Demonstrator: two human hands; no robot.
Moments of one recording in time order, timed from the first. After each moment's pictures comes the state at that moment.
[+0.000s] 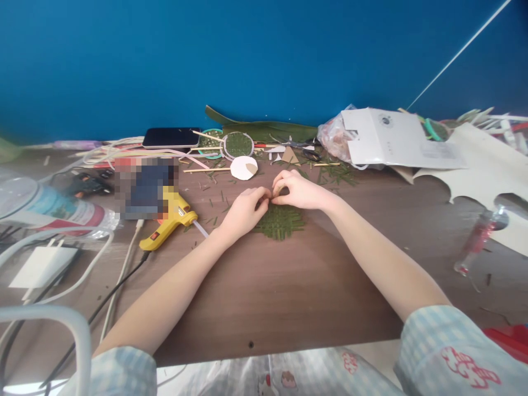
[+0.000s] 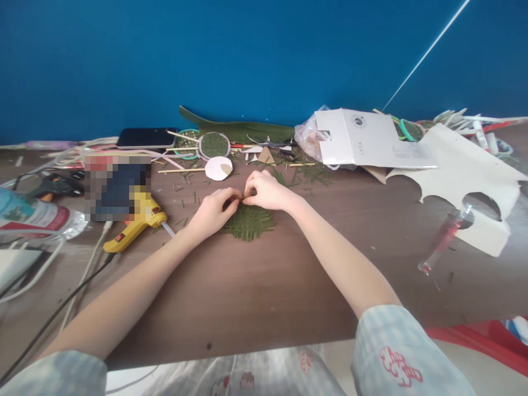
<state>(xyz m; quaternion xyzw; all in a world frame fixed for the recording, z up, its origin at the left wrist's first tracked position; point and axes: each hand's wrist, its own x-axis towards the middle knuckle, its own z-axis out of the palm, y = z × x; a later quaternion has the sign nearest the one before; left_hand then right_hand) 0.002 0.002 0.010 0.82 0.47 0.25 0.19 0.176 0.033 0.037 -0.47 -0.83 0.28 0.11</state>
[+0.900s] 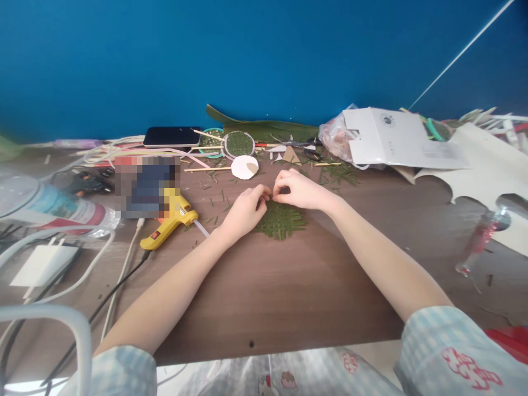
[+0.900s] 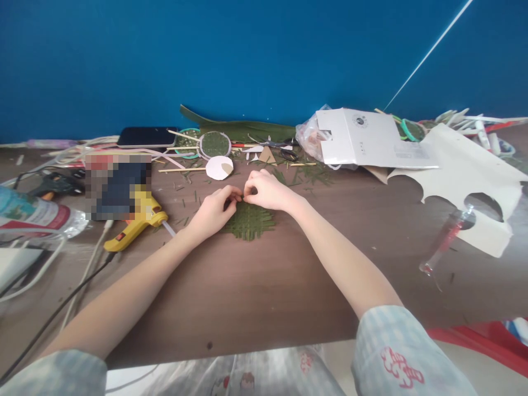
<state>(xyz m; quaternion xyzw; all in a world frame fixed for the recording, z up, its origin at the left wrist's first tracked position) 0.001 0.001 0.009 0.81 0.47 0.27 0.22 0.175 0.034 0.034 -0.45 -0.85 0.25 0.12</state>
